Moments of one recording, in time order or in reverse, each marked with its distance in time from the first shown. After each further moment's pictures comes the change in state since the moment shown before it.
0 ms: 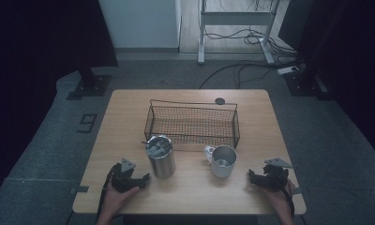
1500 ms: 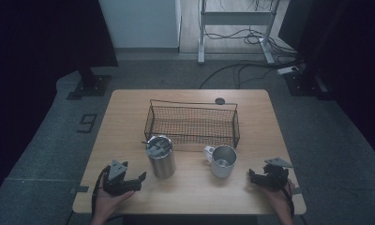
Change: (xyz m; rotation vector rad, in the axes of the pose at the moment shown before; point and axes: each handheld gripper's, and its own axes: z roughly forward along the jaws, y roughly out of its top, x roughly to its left) left arm -0.011 0.008 -0.055 -0.196 -0.025 0.018; right arm -0.001 0.001 0.001 -0.001 -0.001 0.001
